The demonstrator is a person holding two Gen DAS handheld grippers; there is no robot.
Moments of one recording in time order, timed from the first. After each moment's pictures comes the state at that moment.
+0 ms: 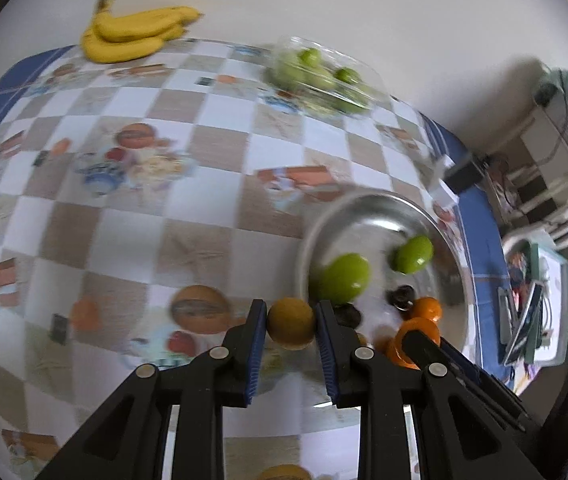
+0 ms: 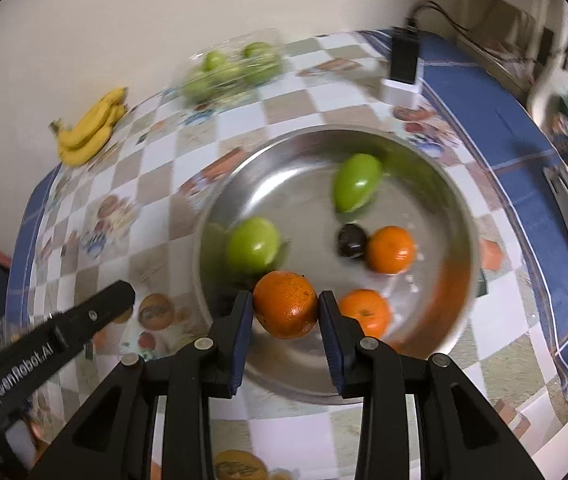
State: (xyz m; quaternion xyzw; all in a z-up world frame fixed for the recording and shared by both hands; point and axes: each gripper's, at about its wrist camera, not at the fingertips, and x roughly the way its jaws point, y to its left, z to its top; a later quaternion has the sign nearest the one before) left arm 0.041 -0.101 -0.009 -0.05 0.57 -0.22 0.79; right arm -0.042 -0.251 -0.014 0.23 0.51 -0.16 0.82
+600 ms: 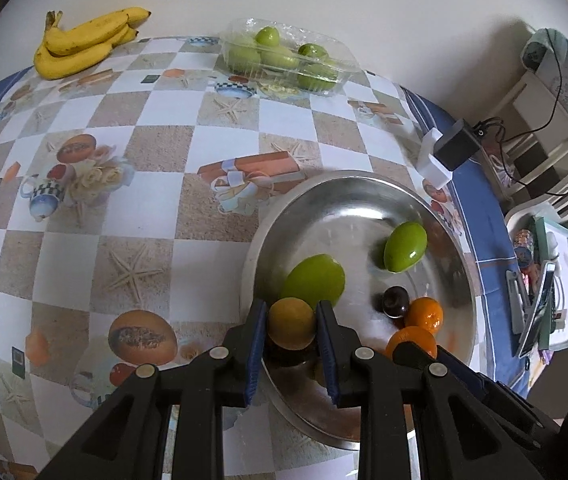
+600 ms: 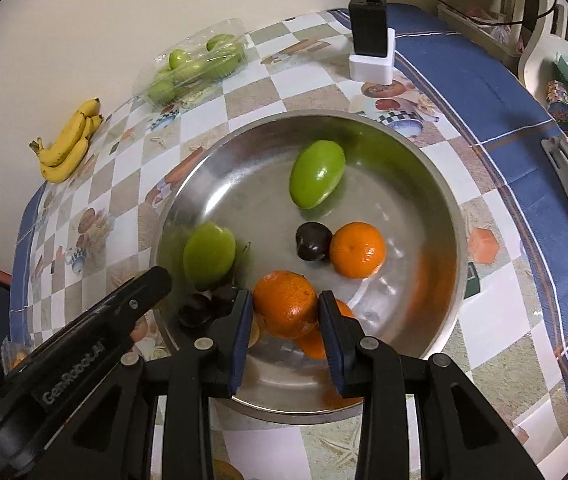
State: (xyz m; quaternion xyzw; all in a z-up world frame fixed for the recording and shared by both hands) left arm 0.050 -0.148 -0.034 -0.02 0.56 -0.25 0.79; right arm -0.041 -0.279 -0.033 0.27 0.52 -0.16 0.80
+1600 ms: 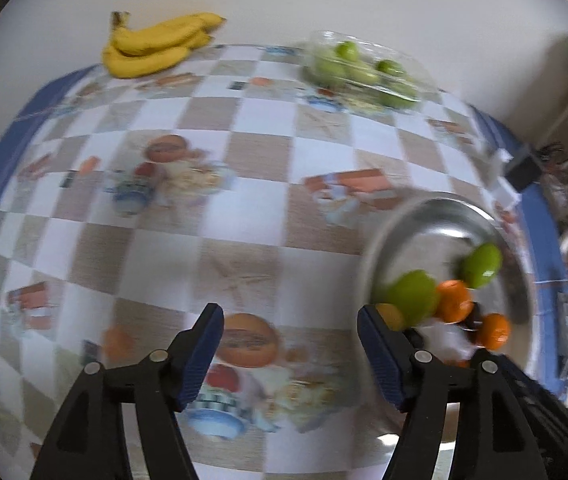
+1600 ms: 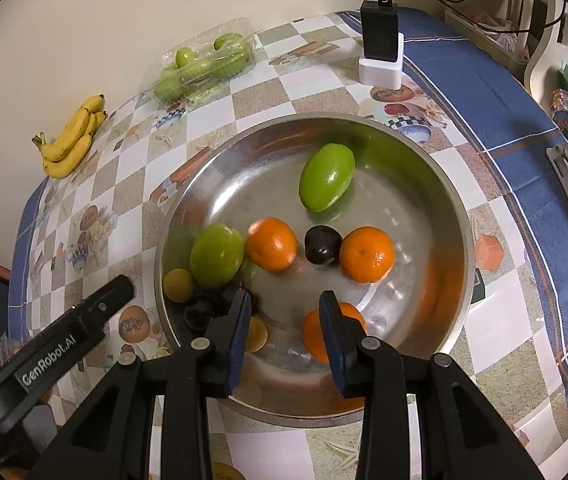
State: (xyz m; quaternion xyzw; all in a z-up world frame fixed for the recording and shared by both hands) left arm 0.061 -0.106 -0.033 0.02 0.55 -0.13 0.82; right arm -0.037 -0.276 -0.032 0.25 0.52 -0.16 0.80
